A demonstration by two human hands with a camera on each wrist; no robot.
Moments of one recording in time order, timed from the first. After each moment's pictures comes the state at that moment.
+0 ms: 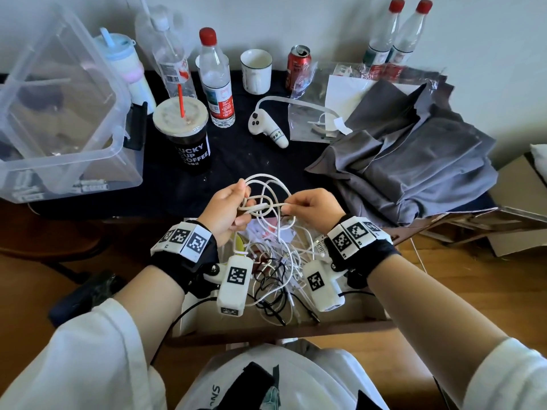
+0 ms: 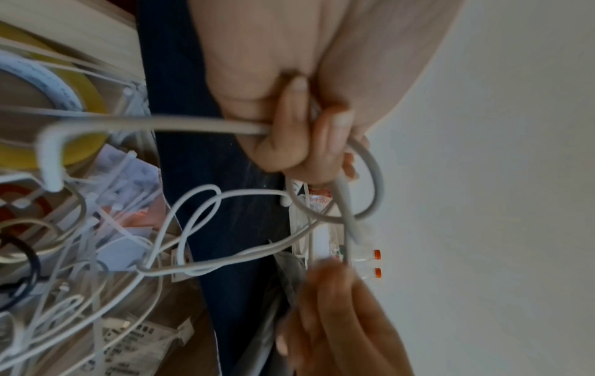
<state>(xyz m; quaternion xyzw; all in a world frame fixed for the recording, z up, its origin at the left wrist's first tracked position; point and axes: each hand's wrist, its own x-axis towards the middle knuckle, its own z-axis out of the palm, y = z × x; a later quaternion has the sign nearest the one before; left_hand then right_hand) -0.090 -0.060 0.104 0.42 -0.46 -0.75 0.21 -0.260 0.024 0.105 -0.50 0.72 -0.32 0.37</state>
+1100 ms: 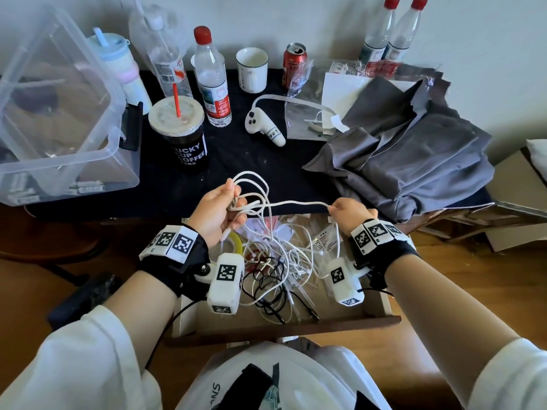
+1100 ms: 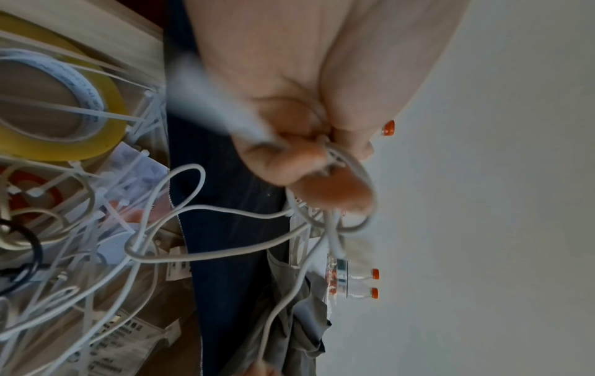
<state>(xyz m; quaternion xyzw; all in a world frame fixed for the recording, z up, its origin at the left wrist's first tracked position) -0.083 -0.061 0.106 0.41 -0.41 -0.77 0.24 -0.312 0.047 0.081 -0.38 0.88 -0.05 0.27</state>
